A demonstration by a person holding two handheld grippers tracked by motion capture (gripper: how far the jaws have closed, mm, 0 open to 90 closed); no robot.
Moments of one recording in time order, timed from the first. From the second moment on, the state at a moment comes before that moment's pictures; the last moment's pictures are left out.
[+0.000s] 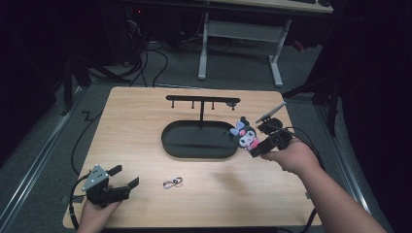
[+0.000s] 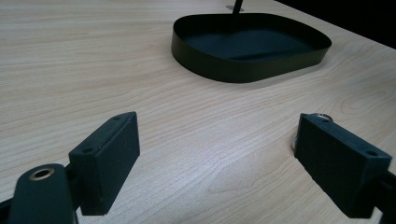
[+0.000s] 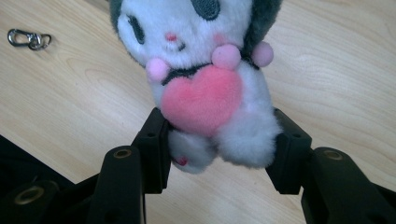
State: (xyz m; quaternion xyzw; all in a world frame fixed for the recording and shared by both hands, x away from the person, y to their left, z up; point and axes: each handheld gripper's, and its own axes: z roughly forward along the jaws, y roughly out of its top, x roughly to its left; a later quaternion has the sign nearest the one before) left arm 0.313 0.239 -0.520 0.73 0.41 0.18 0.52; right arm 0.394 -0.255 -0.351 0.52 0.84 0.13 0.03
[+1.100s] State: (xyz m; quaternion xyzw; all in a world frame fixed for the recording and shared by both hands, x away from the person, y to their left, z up) left arm 0.312 0.241 -0.520 0.73 0.40 0.18 0.52; right arm 0.430 -0.244 -0.307 0.53 0.84 0.13 0.04
